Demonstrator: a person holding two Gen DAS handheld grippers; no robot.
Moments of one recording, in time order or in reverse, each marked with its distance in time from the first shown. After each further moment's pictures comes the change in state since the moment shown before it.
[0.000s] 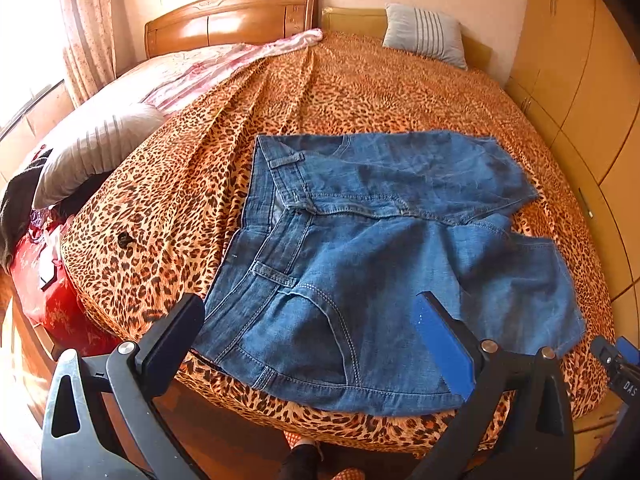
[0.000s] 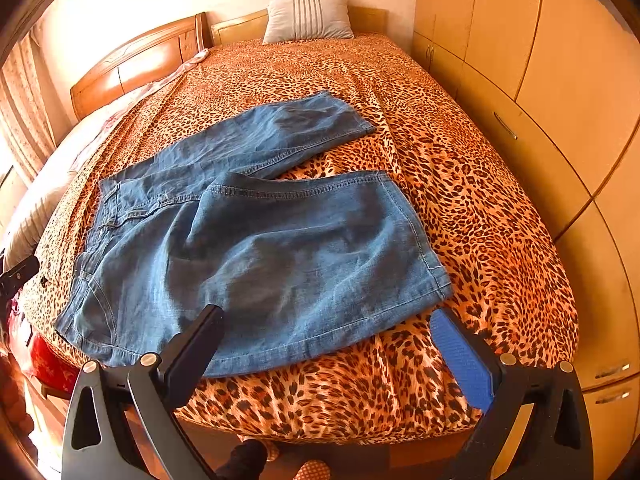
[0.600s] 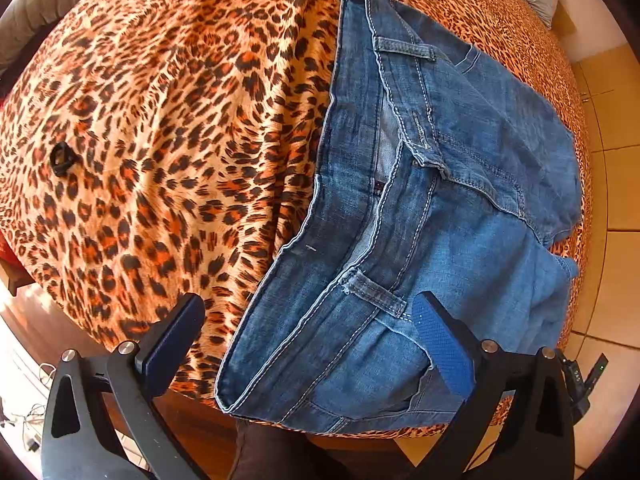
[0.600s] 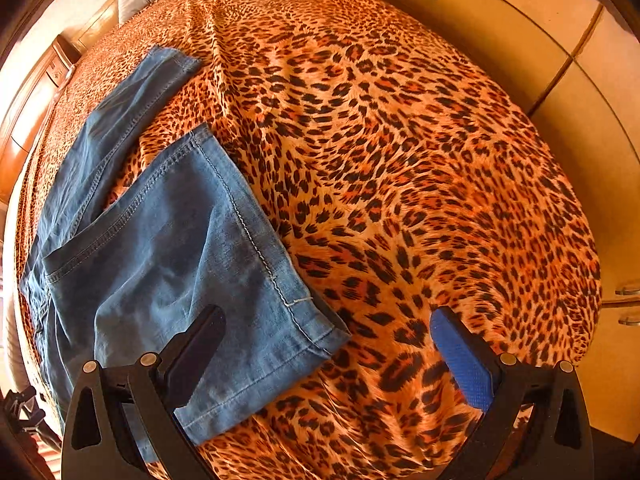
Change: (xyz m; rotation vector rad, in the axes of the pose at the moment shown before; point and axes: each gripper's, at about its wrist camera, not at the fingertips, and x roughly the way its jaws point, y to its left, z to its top) left arm 0.167 0.111 0.040 -0.259 0.601 -0.163; right arm 0.133 -0.138 0.032 0.407 0.343 -0.082
